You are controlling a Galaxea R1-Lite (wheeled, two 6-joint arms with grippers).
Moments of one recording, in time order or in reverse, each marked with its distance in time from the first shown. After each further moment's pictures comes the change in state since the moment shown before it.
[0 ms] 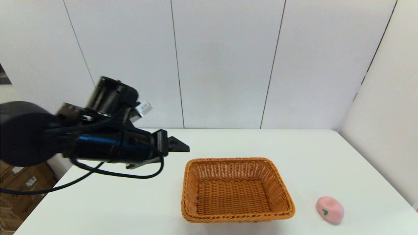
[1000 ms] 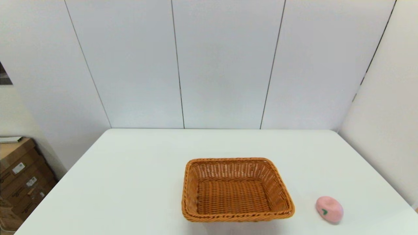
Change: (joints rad) left arm 0.419 -1.215 0.498 0.120 0.453 0.446; right arm 0.000 0.000 0.000 0.000 0.000 0.005
